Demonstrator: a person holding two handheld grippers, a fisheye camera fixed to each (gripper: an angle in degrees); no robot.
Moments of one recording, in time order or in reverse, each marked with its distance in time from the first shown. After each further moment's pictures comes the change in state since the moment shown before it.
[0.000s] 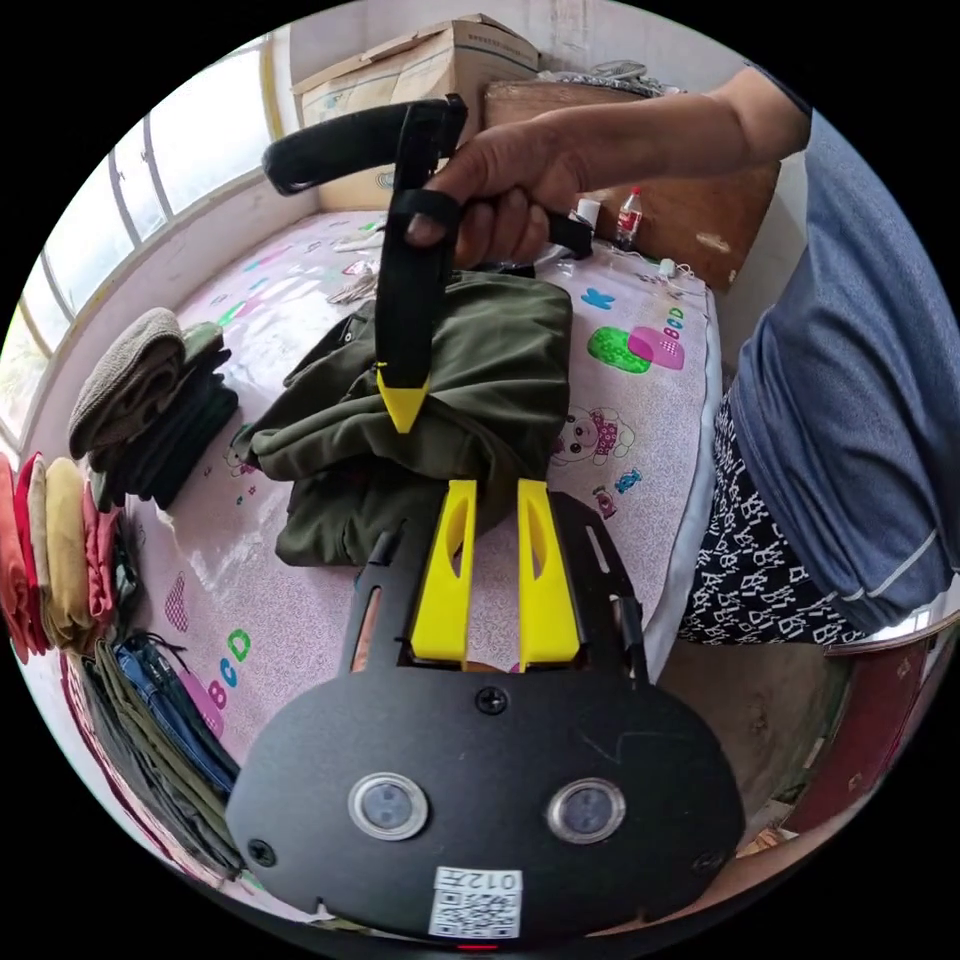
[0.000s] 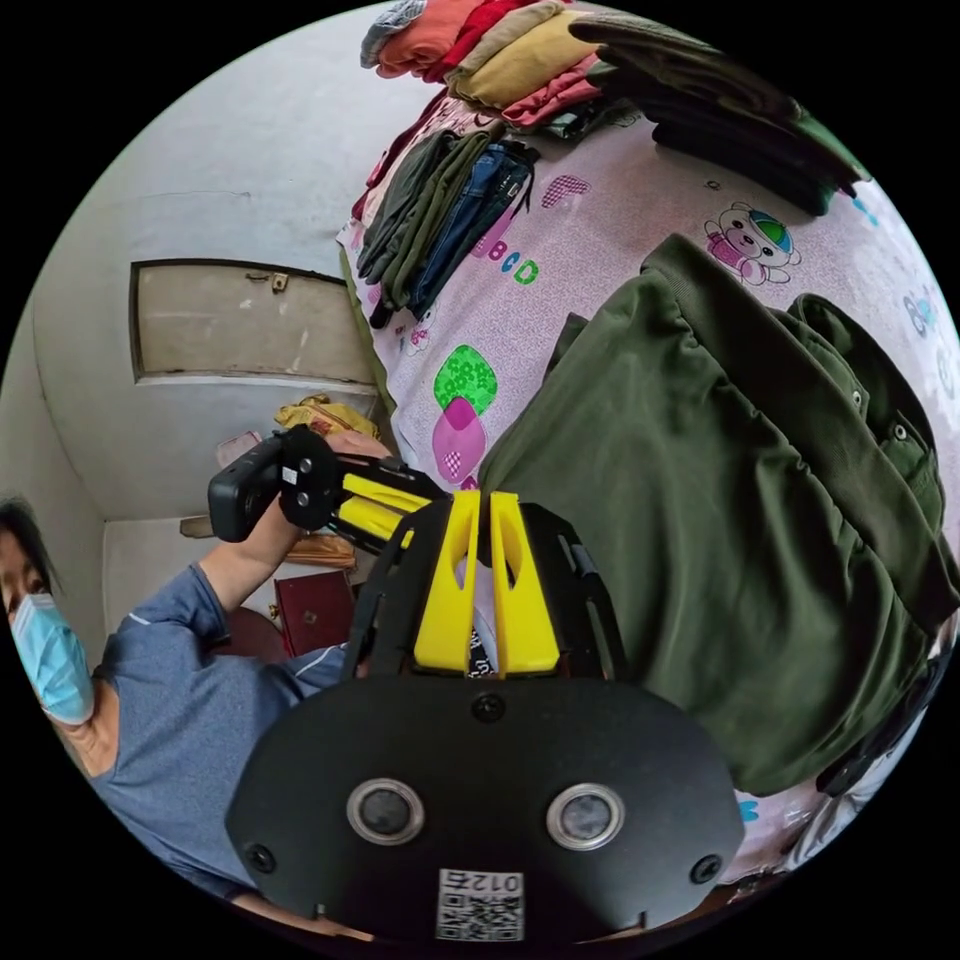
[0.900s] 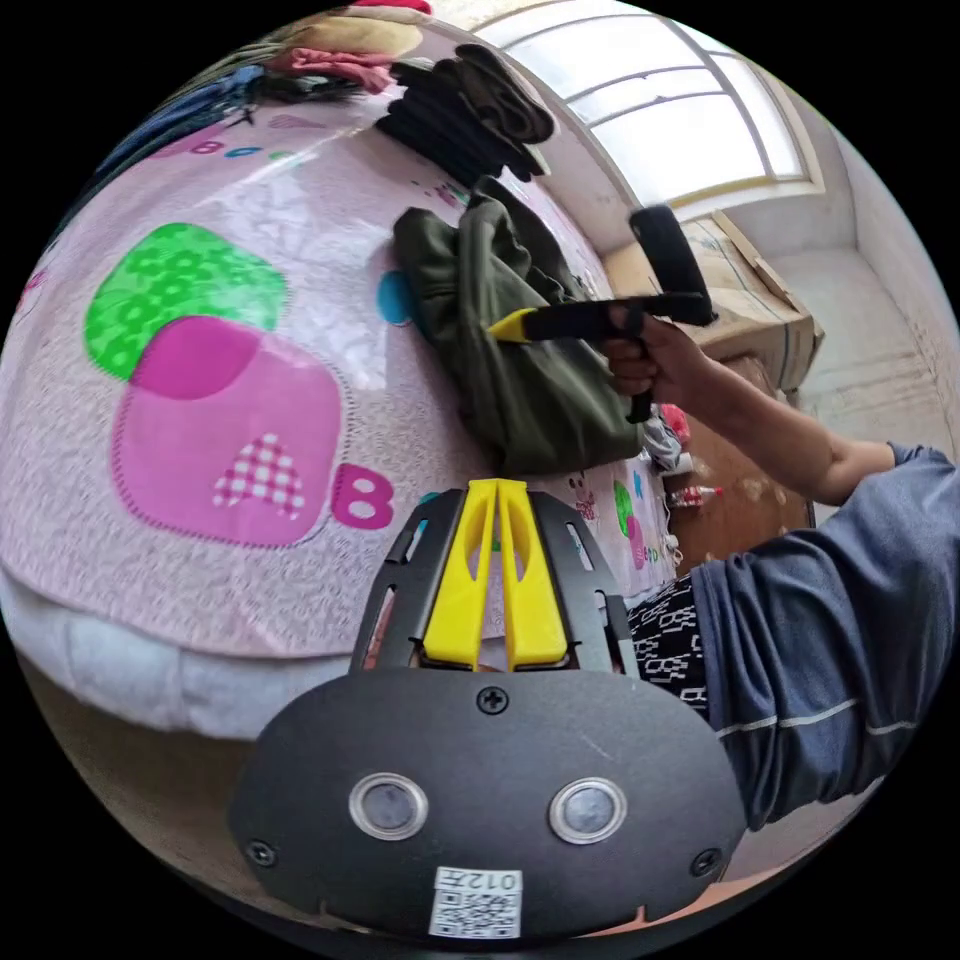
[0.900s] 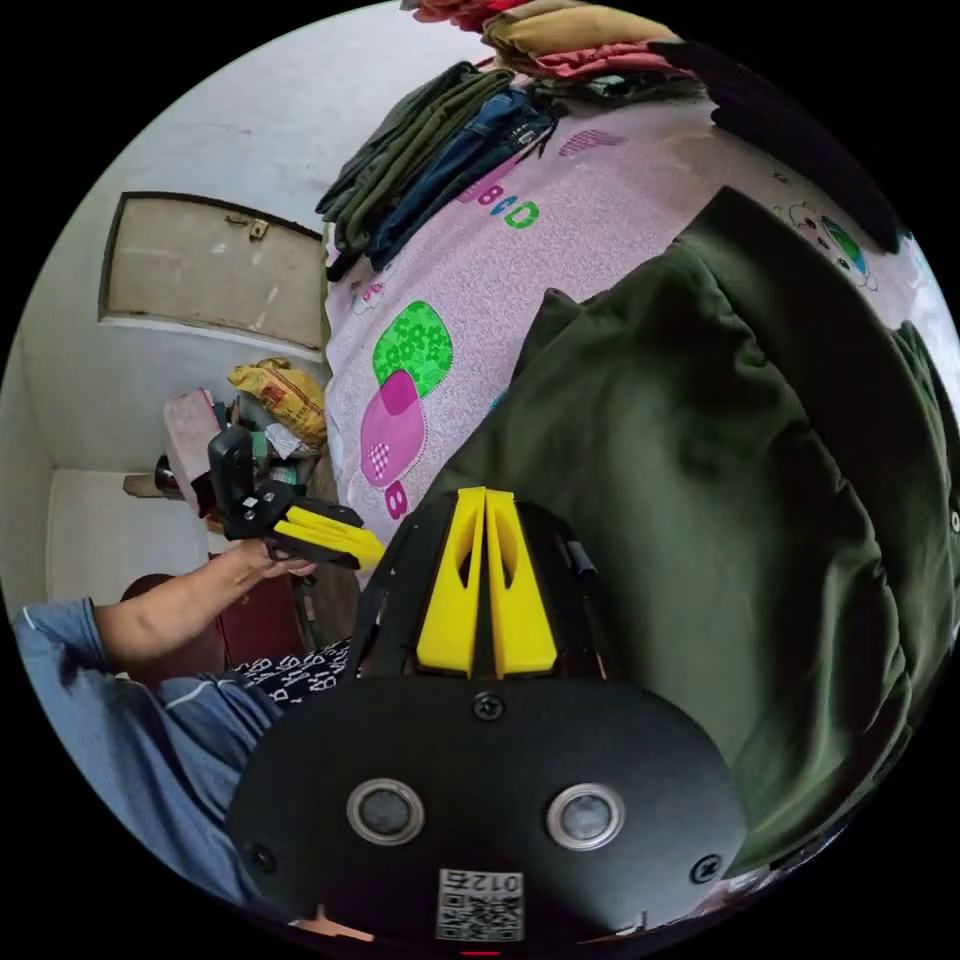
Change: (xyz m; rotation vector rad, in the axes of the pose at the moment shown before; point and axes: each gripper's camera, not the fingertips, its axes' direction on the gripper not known) left arm -0.087 0.190 0.052 0.275 0.307 -1.145; right arm -0.006 0.028 0.110 0.039 0.128 -0.148
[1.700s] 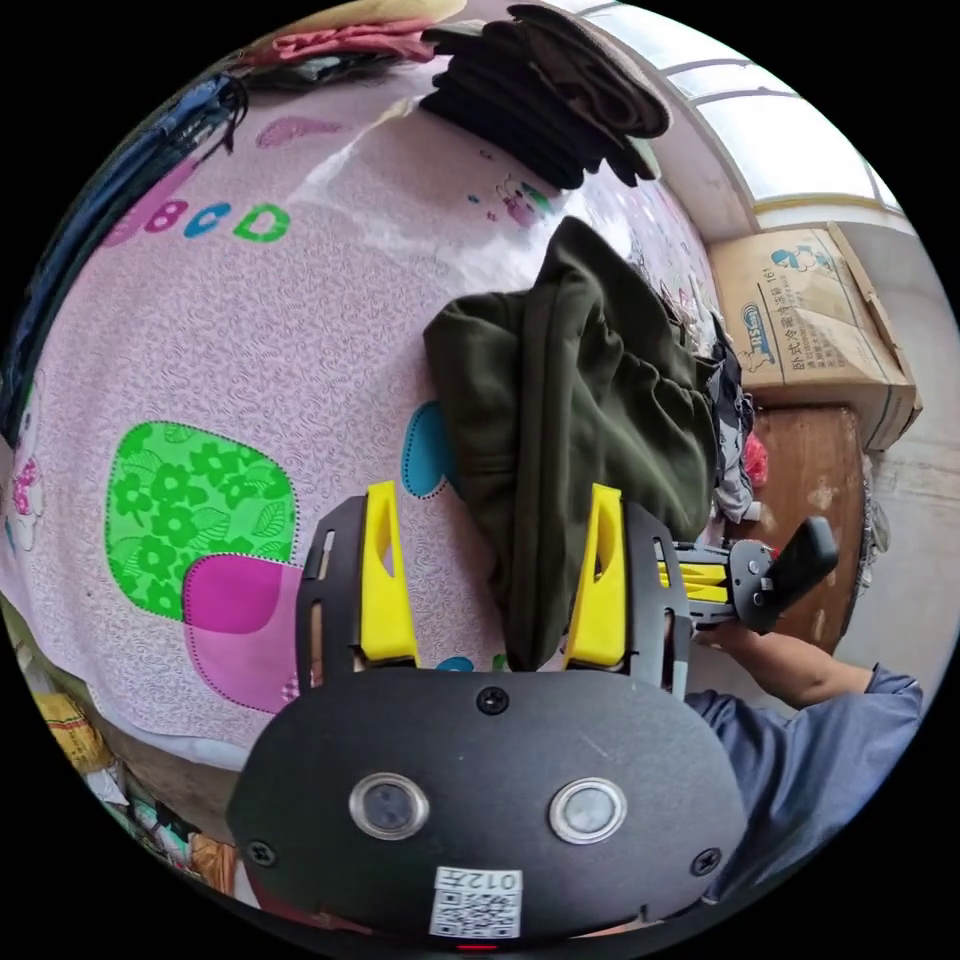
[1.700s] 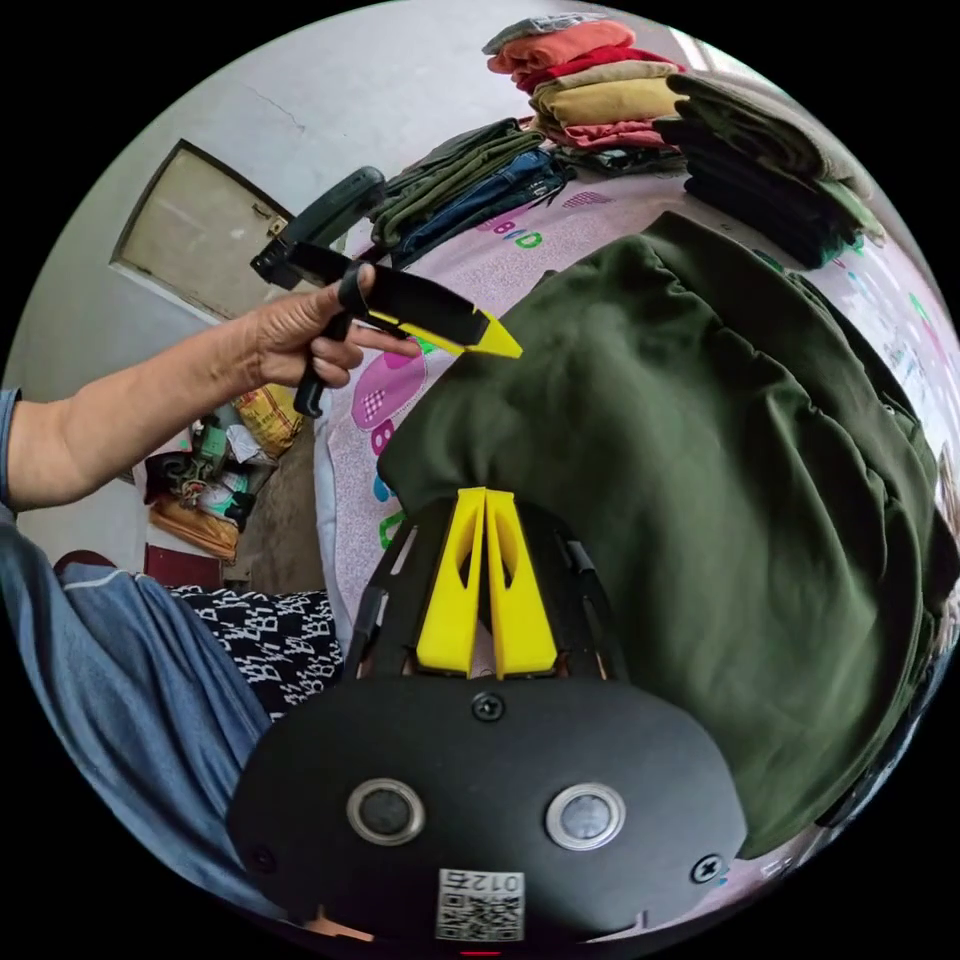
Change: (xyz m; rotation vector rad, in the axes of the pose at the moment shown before) left arm -0.011 -0.214 0.045 -0.194 -0.183 -0.139; right arm -0.046 0.142 -0.028 0.146 0.156 -0.077
